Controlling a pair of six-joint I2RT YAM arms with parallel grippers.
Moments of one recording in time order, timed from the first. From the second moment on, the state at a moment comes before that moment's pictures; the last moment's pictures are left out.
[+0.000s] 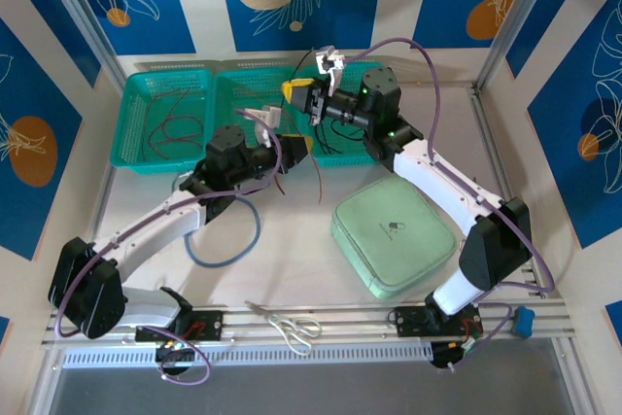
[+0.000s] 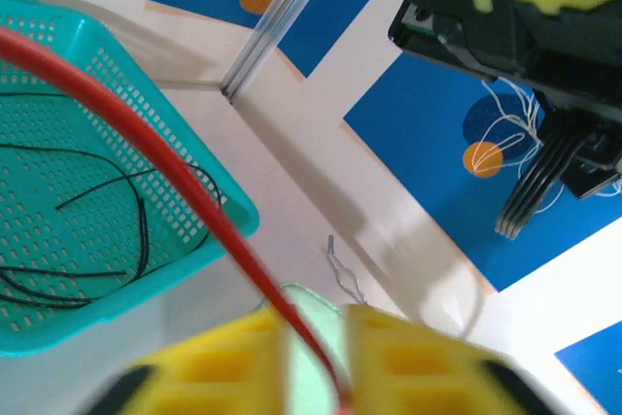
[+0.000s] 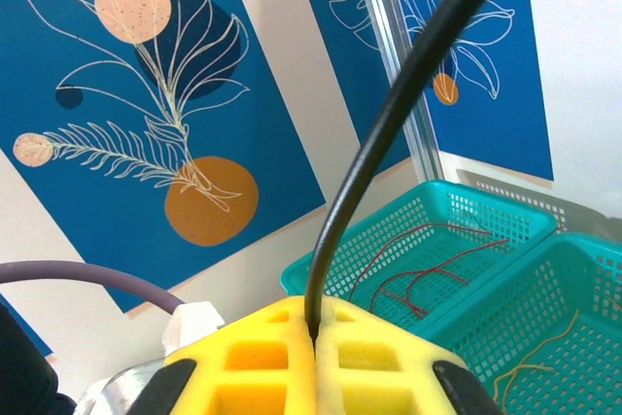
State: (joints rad) left arm -0.62 1.32 0.95 0.27 0.40 -0.62; right arm 0.55 1.57 1.41 0.23 -0.59 0.38
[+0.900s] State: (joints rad) left arm -0.41 1.10 1.20 -0.61 0.34 -0.40; right arm 0.31 1.36 1.26 0.15 -0.39 0.34
